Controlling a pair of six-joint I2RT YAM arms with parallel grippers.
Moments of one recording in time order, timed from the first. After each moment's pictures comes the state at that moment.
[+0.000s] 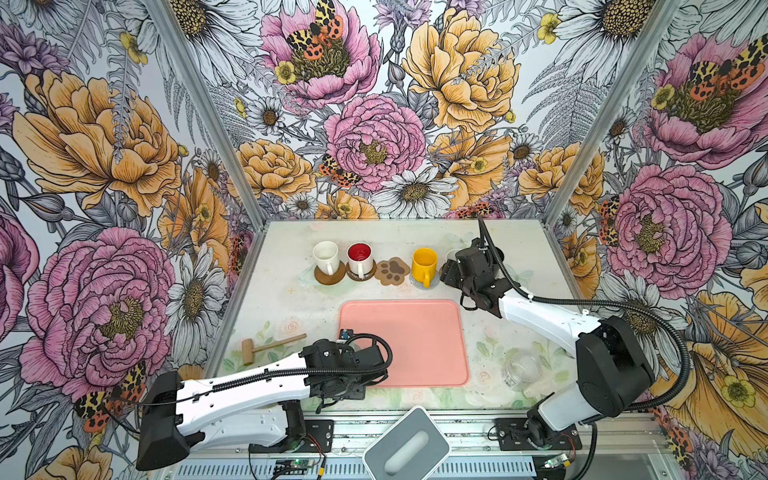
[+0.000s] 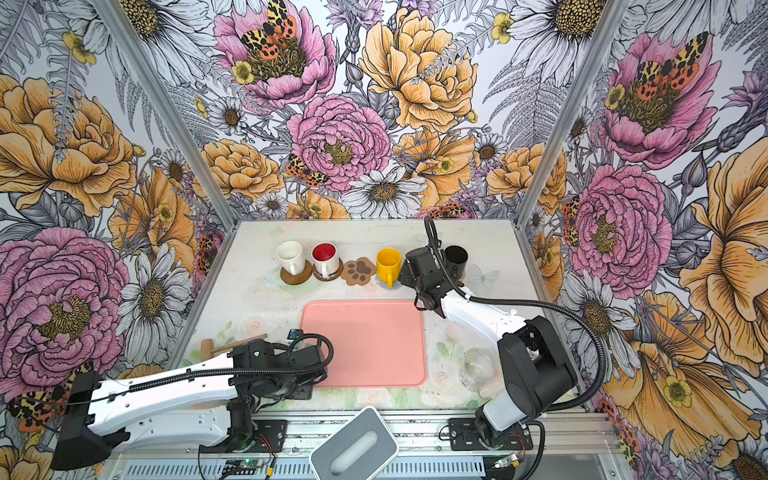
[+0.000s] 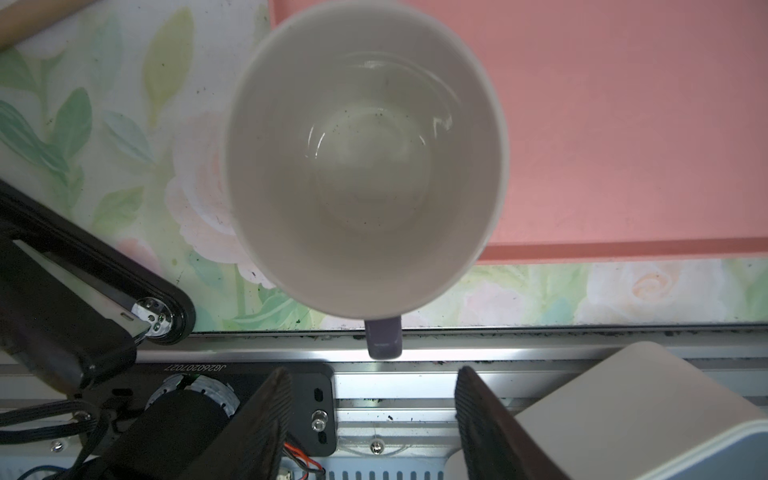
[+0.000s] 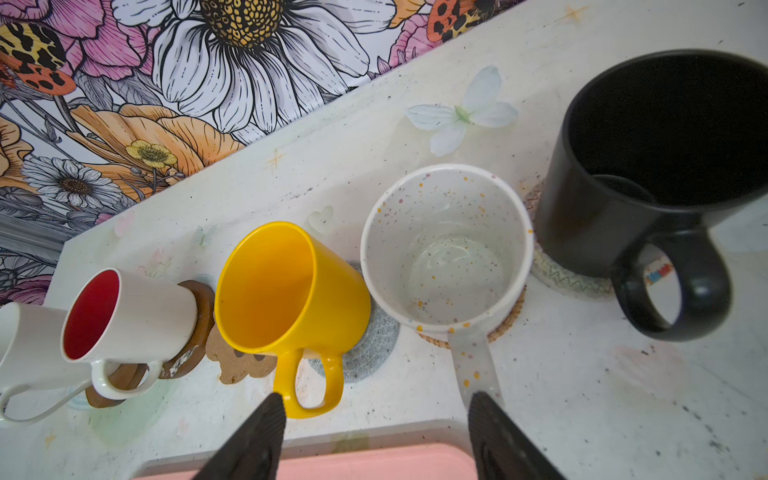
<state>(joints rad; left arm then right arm) -1.21 1.06 0.82 -1.25 -0.25 -1.16 0.49 1.54 1.00 -0.17 0.25 0.70</state>
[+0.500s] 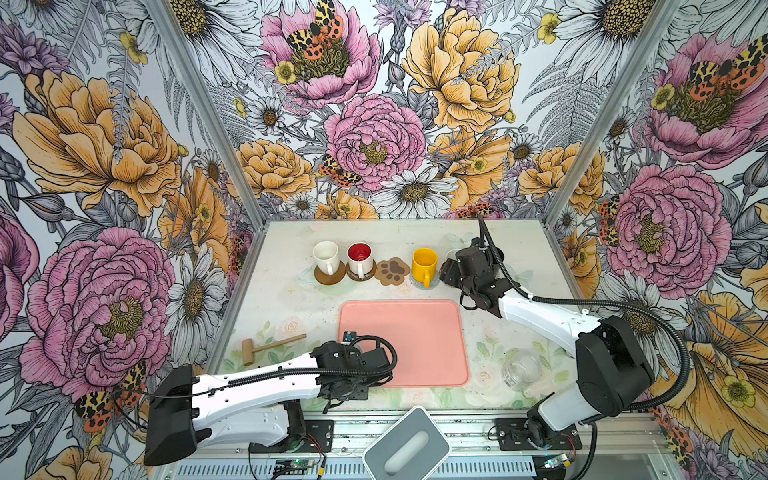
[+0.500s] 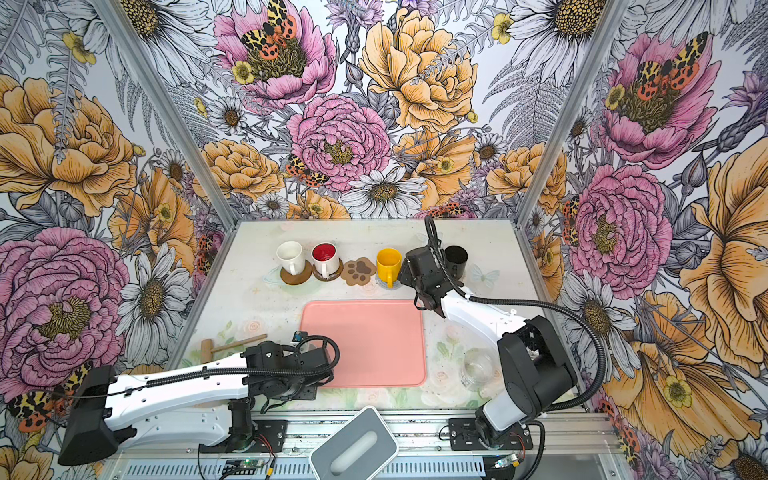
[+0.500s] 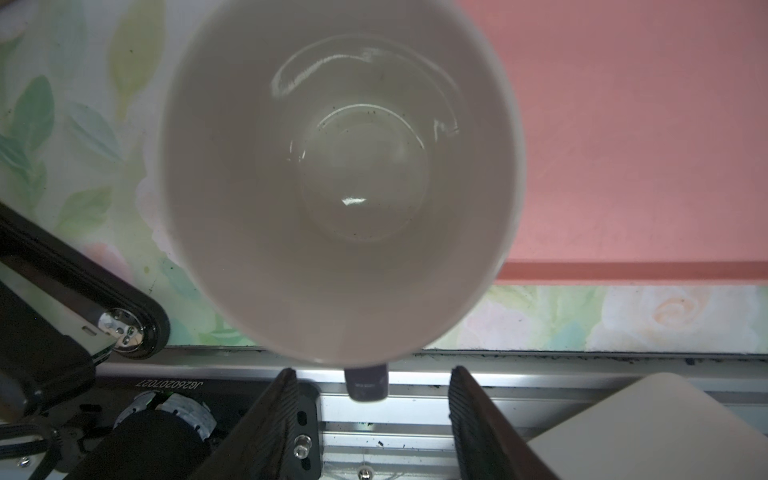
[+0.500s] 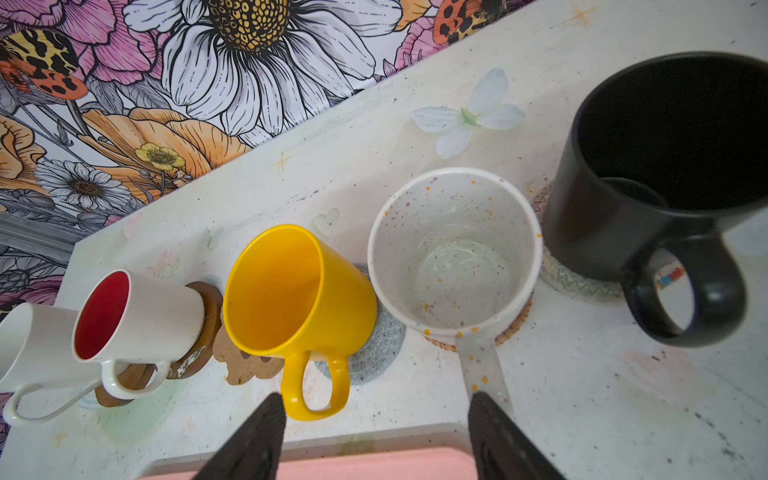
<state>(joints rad) -1.21 1.12 0.78 -1.15 -0.25 -1.18 0.49 1.54 1.00 -0.15 0.24 0.70</state>
